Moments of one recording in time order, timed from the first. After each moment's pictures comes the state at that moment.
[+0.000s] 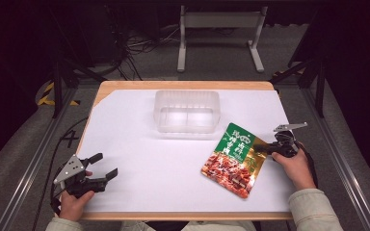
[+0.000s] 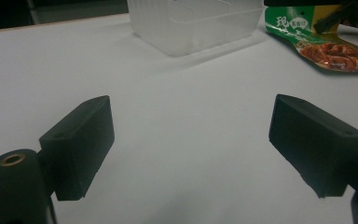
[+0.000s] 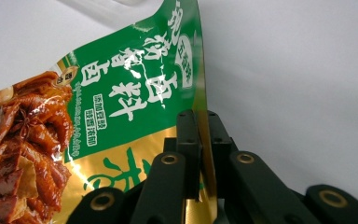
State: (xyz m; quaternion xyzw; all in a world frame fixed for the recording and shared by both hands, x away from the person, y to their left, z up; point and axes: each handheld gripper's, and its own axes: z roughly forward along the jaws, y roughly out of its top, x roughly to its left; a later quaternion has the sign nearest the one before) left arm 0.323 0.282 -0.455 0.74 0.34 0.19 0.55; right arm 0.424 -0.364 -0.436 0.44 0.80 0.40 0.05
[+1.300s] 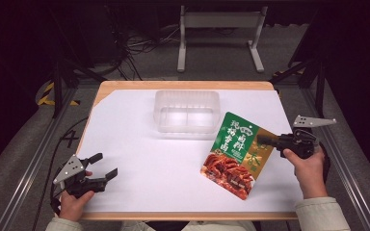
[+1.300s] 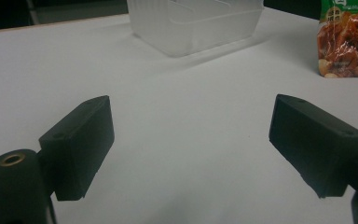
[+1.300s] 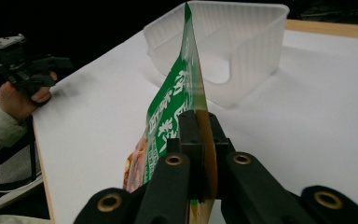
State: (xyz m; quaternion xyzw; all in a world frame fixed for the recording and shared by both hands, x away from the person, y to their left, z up) left arm 0.323 0.282 -0.455 0.74 0.34 0.19 0.55; right arm 0.372 -0.346 -0.343 0.35 0.77 0.53 0.07
